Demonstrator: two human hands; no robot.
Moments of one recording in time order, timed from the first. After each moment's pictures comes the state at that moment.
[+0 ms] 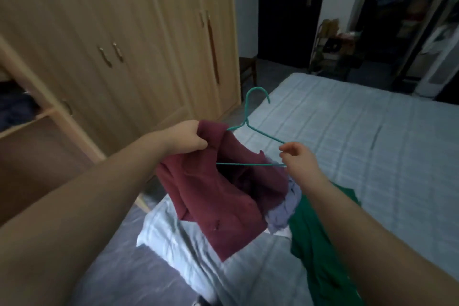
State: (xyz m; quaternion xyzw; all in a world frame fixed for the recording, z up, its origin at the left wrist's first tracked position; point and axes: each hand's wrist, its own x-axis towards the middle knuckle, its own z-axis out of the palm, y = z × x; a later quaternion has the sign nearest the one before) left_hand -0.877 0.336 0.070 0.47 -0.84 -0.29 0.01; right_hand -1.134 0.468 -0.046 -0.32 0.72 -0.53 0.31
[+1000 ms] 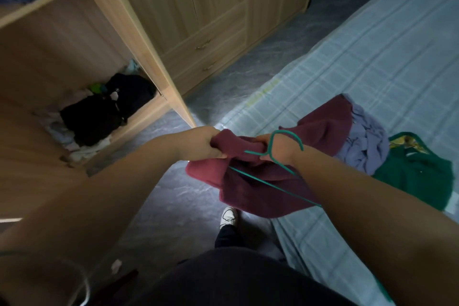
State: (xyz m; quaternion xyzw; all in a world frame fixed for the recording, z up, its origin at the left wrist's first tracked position) left_hand -0.638 0.287 -0.112 0.45 -0.77 -0.43 -0.12; right_hand -0.888 0.319 -0.209 -0.71 0.59 0.00 0.39
